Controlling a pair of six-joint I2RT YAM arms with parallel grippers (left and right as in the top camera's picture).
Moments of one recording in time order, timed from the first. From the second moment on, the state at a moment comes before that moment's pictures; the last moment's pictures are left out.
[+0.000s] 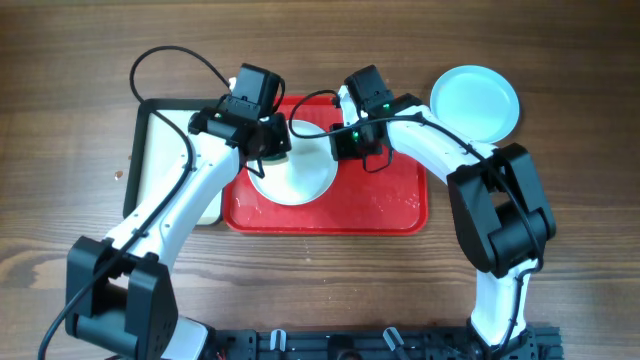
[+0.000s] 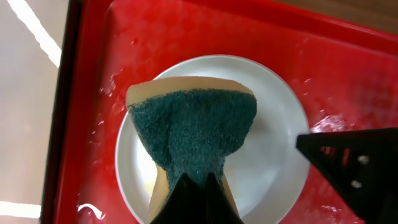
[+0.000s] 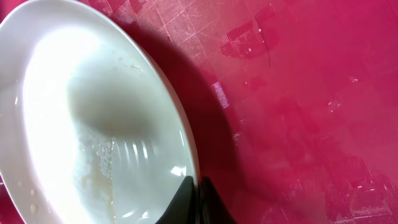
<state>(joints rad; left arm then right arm) -0.36 1.66 1.24 -0.74 -0.05 -0.52 0.46 2.08 1.40 -0.55 -0.35 0.29</state>
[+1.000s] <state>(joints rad) -0.34 1.62 1.19 -0.75 0.02 -0.58 0.46 2.09 1.40 -0.55 -0.36 0.29</state>
